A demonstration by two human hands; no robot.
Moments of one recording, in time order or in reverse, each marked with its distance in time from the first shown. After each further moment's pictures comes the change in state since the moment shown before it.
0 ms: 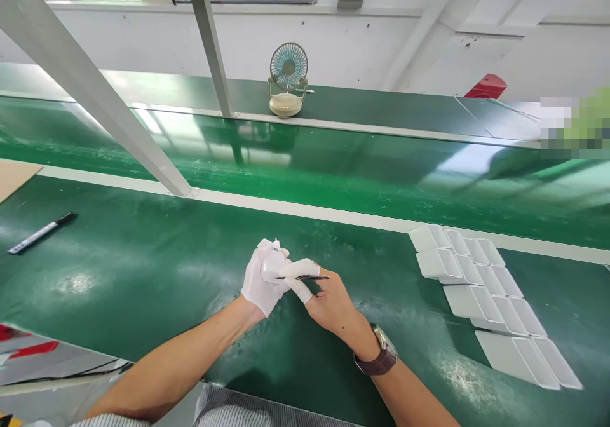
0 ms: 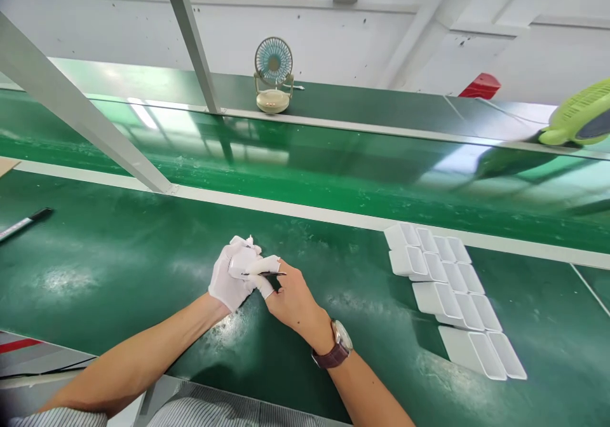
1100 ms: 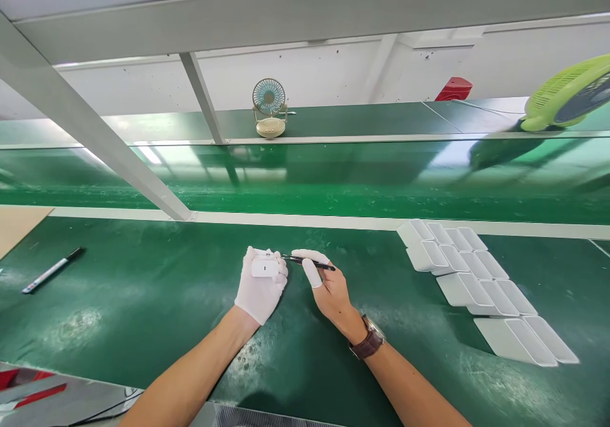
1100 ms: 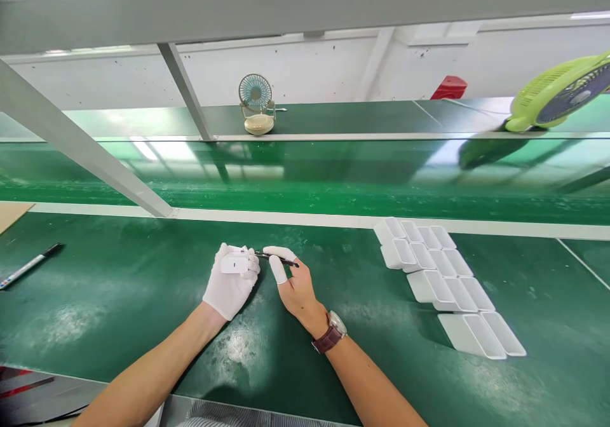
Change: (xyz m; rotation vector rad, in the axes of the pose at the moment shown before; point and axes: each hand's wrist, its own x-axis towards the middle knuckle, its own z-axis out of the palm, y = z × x) left_hand -0.002 0.021 0.007 -0.313 -0.072 -0.229; right_hand 0.003 0.018 -0.005 -0.080 0.363 -0.024
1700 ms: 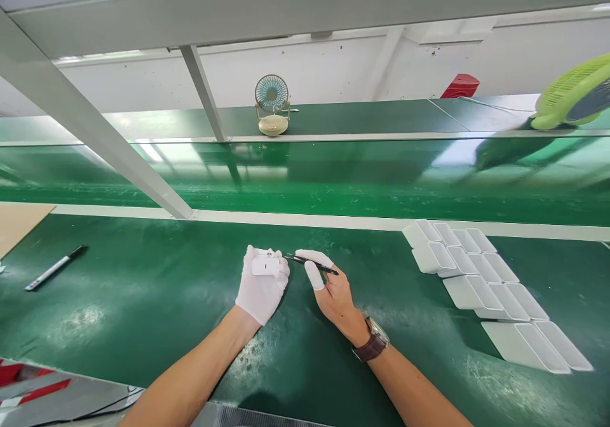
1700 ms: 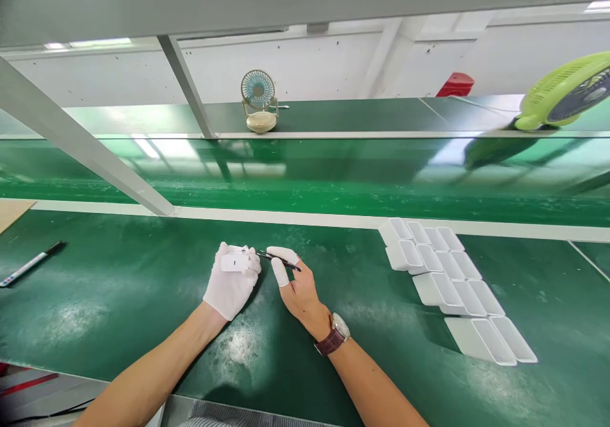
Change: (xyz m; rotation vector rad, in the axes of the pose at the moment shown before) left_hand -0.002 0.003 0.002 -0.049 0.038 0.012; right_hand -0.003 0.004 0.002 -0.033 -0.009 0.007
